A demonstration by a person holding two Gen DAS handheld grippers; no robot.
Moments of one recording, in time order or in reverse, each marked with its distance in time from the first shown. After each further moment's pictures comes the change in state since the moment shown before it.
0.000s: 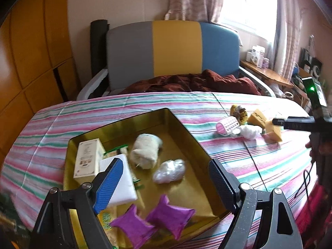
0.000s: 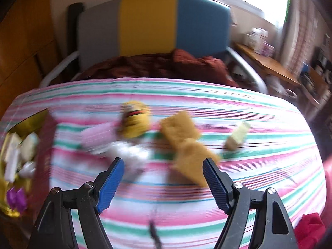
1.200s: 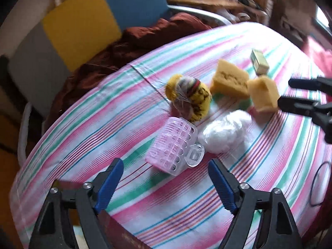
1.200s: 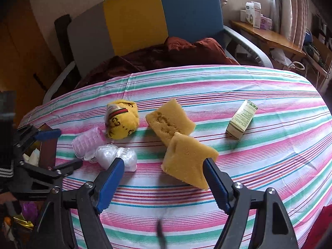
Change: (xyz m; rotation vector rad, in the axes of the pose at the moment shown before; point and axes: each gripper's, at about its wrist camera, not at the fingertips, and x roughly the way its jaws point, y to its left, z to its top) left arm 0.196 -0.164 0.080 0.538 0.339 -0.219; right arm 0.022 -0.036 -0.004 0.131 0.064 0.149
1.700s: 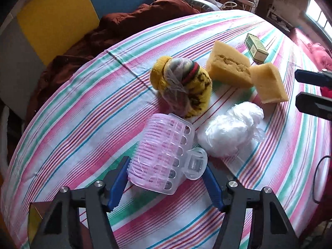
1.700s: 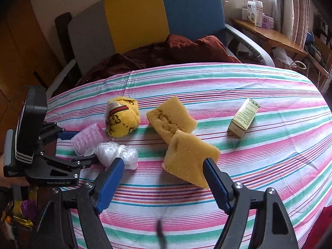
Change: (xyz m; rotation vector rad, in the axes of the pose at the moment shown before) left arm 0.040 0.005 0.006 0.032 0.065 -0.119; right arm 0.005 0.003 -0.001 -0.011 0.017 0.008
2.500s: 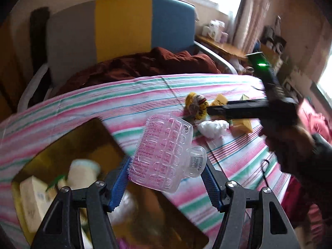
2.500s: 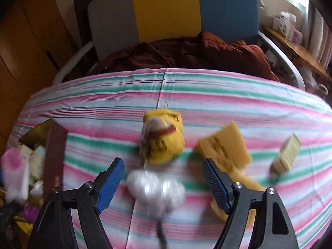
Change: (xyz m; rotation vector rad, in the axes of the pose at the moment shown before) left arm -0.147 0.031 -0.128 -0.398 -0.316 -0.017; right arm 0.060 0.075 0.051 -0.147 0.078 0.033
